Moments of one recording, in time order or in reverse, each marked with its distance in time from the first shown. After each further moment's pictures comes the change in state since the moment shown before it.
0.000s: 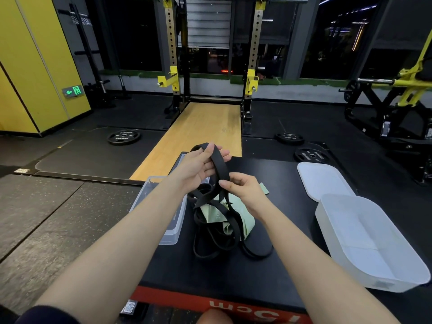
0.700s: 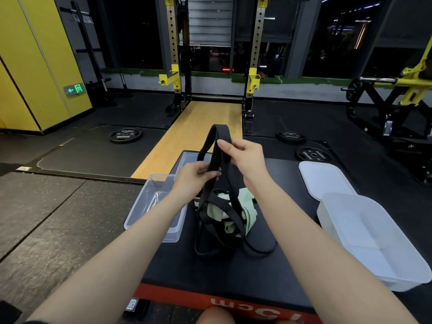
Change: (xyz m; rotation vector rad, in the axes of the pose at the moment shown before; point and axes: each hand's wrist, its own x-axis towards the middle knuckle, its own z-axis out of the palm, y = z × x) left_hand -0.020 -0.026 -0.016 0.687 0.184 0.187; right_hand 0.028 -0.060 0.019 0.112 0.225 -0.048
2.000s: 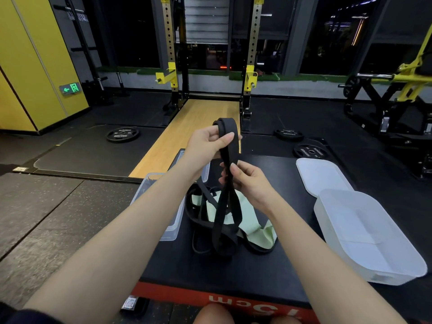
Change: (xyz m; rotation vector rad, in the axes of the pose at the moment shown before) left_hand 0.007 0.078 0.007 -0.351 -0.098 0.077; right_hand -0.032 0.035 -0.038 0.042 -0.270 0.079
